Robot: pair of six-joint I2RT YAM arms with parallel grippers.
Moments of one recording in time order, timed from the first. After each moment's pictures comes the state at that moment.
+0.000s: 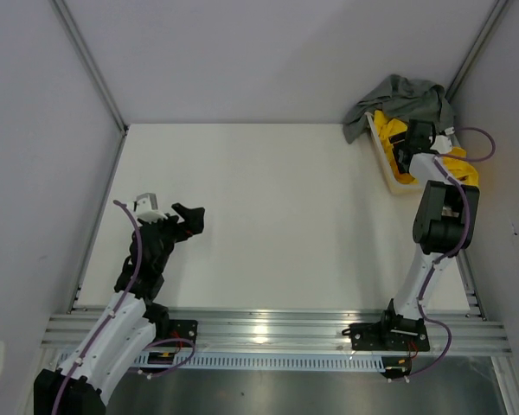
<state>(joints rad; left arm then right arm) -0.25 0.60 0.27 0.15 -0.10 -0.56 -0.15 1.97 1.48 -0.17 0.22 1.05</state>
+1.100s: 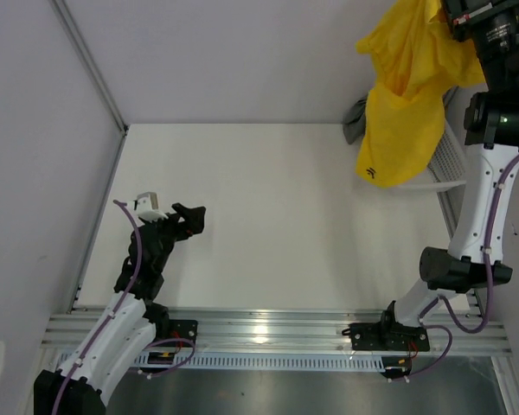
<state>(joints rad) -0.25 0.60 0.27 0.19 -0.07 -0.54 -0.15 1.71 2.37 -0.07 -0.41 1.15</state>
